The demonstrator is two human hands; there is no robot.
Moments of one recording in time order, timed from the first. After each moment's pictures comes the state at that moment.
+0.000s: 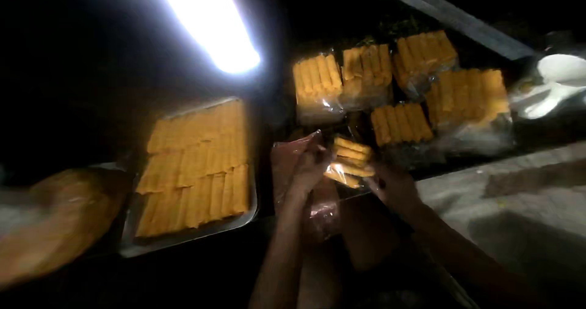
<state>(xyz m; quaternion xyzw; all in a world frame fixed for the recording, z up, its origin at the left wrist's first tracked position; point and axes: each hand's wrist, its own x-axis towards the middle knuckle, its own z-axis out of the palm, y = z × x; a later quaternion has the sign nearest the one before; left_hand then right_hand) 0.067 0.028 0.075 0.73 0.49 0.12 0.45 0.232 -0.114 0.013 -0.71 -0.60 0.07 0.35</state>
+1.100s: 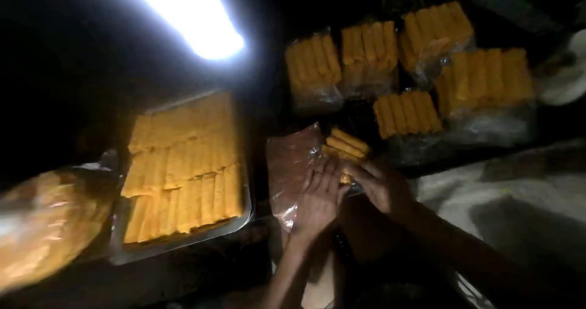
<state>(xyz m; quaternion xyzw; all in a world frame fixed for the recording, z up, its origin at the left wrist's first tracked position) 0.041 -0.022 -0.007 0.93 0.29 0.22 0.02 0.218 -0.103 -0.005 -0.66 -0.67 0.01 0.35</state>
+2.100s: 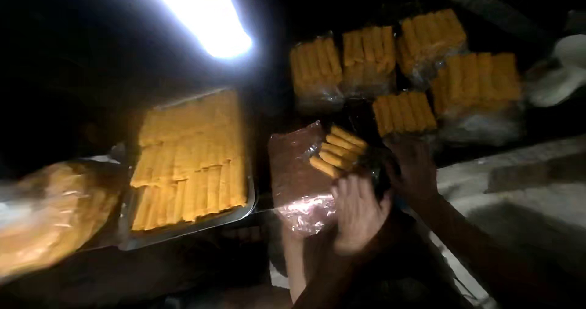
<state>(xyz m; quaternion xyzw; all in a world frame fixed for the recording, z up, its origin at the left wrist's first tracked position) 0.105 -0.095 0.022 0.85 0.42 0.32 0.03 0.249 -0.118 0.019 -0.71 -0.59 -0.08 0.37</state>
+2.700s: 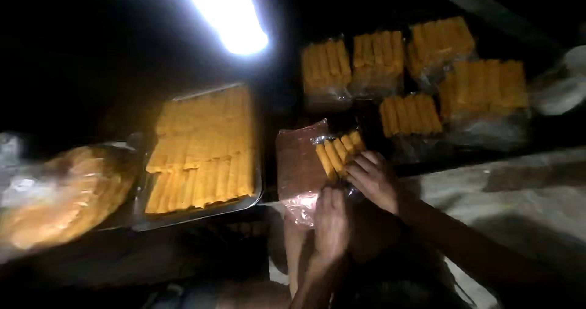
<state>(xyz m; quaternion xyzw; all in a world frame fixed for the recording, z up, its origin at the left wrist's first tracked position) 0.048 -0.104 0.022 0.84 0.49 0.21 0.12 0.212 -0.086 0.011 -0.57 -0.75 -0.01 0.32</state>
